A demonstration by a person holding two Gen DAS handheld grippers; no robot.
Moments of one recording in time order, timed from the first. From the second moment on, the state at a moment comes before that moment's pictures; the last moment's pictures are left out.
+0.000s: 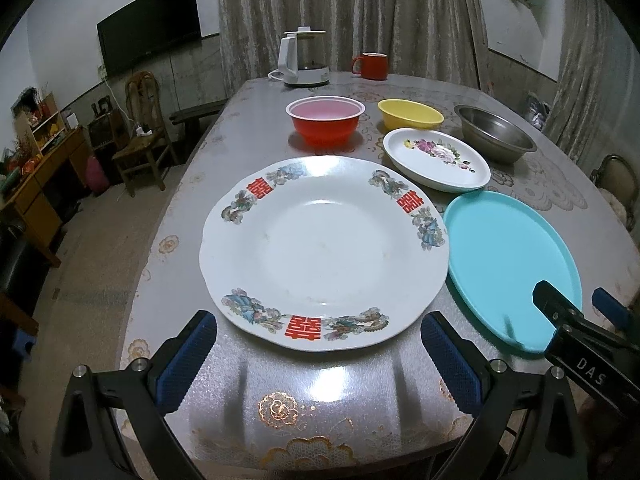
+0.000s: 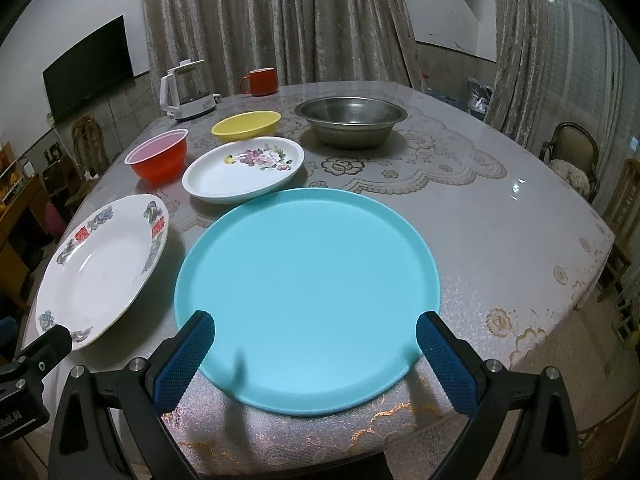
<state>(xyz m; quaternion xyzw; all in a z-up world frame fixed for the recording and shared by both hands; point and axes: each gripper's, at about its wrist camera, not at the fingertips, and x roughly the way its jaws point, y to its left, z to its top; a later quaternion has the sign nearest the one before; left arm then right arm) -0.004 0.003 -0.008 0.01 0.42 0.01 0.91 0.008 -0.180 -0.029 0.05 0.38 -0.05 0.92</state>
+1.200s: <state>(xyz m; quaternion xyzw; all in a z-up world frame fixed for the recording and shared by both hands) -0.001 0.005 -0.008 0.01 0.43 0.02 0.90 0.006 -0.184 -0.030 0.06 0.38 -0.06 0.92</state>
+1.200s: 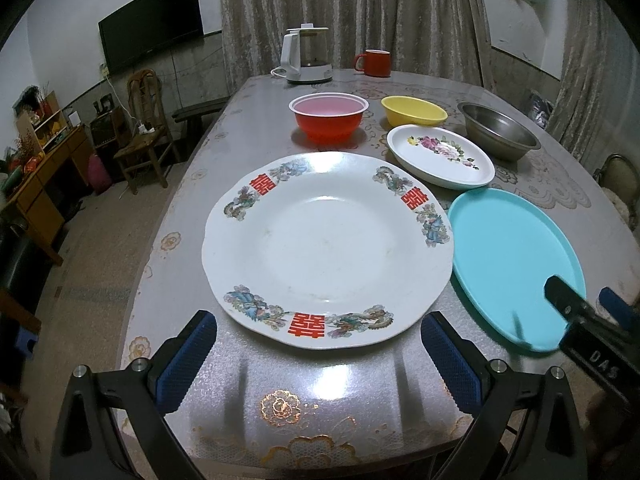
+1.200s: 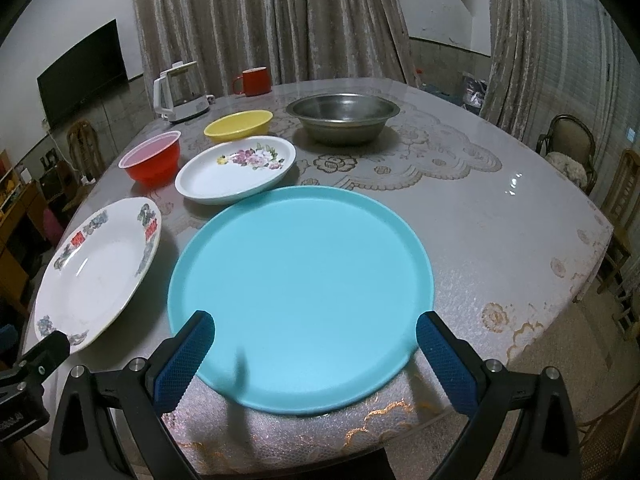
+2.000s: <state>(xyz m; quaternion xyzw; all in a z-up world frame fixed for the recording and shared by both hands) 0.006 0.040 0.000 -0.11 0.42 -0.08 0.90 0.014 -0.164 -0.008 0.02 0.32 0.04 0.95</state>
